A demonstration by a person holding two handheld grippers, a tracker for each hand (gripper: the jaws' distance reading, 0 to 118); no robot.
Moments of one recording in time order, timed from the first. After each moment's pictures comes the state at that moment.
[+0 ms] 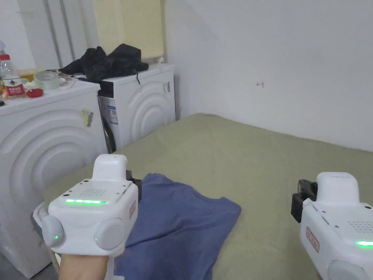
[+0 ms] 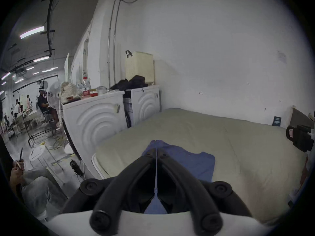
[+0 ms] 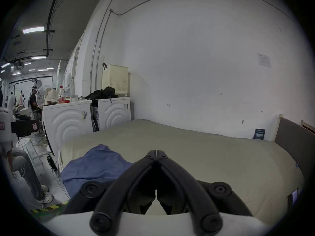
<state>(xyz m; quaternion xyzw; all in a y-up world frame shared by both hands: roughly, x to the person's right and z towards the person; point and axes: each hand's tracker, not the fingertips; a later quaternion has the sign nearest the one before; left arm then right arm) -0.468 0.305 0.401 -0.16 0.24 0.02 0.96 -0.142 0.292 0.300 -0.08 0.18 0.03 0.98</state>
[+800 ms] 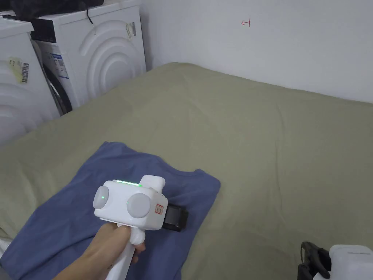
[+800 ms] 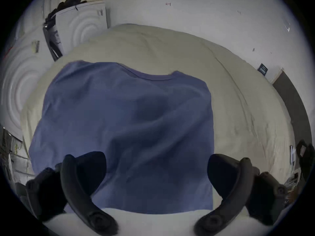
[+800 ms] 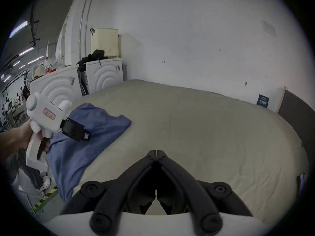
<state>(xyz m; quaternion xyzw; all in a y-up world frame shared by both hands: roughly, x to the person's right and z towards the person) -0.464 0.099 0.142 -0.49 0.04 0.06 0.87 -0.111 0.153 0.246 -0.24 0.16 0.04 0.96</state>
